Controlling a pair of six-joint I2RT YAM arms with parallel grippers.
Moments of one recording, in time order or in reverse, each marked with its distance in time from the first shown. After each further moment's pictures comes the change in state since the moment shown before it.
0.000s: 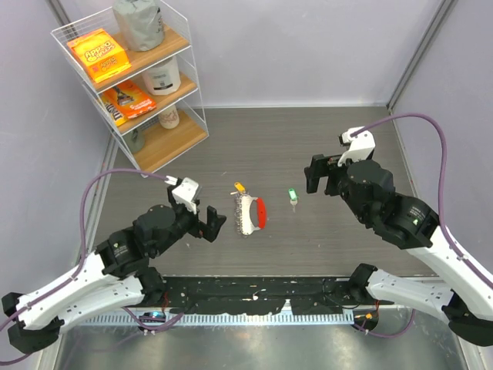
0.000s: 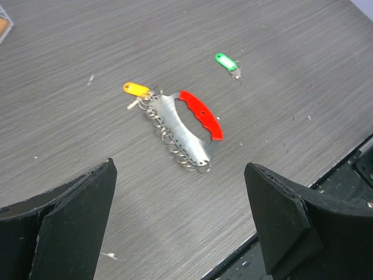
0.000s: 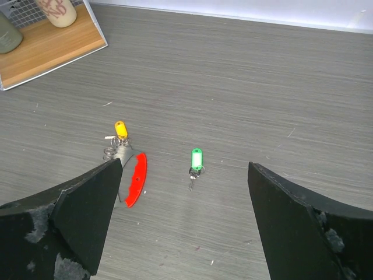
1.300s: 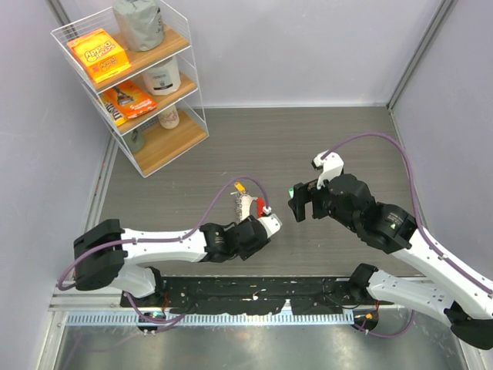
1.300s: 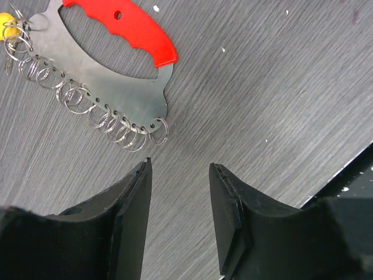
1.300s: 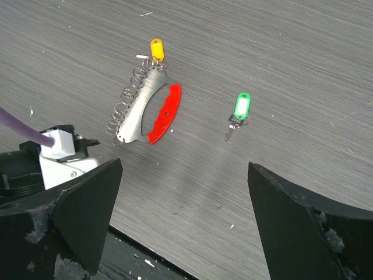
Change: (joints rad) left arm -0.250 0.793 0.061 0.137 -0.021 0.132; right arm 0.000 -0.040 -0.222 0.017 -0.297 -0.002
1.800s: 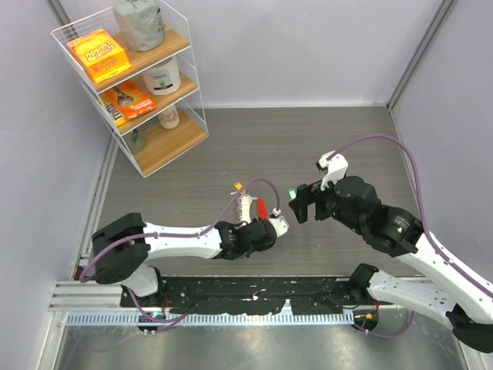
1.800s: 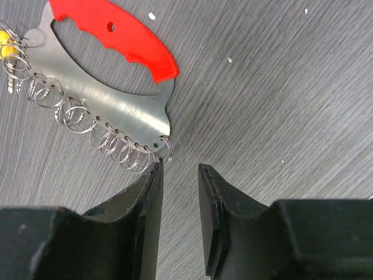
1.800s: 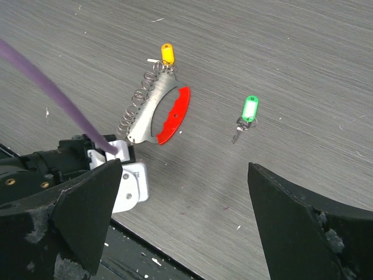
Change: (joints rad) left arm 0.003 0.150 0.069 0.008 -0.032 0.080; right arm 0.000 -0.037 -0.005 -0.001 -0.024 0.010
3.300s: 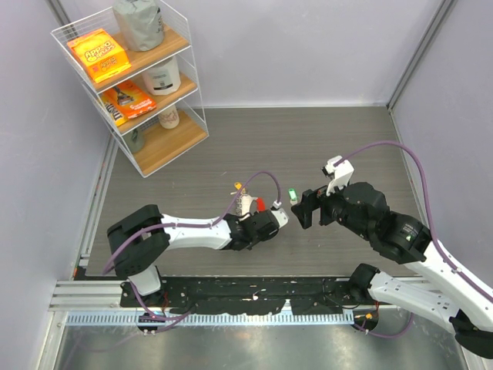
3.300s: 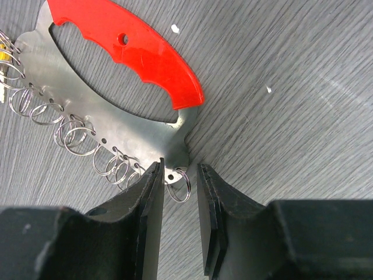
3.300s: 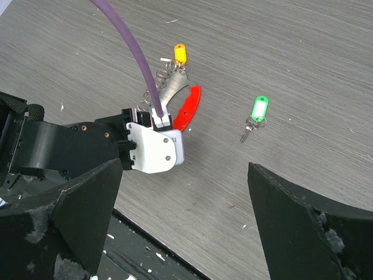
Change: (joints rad) left arm 0.095 0.138 0.051 0.034 0.027 0.023; right arm 0.000 -0.085 -0.037 0.003 -0.051 -0.005
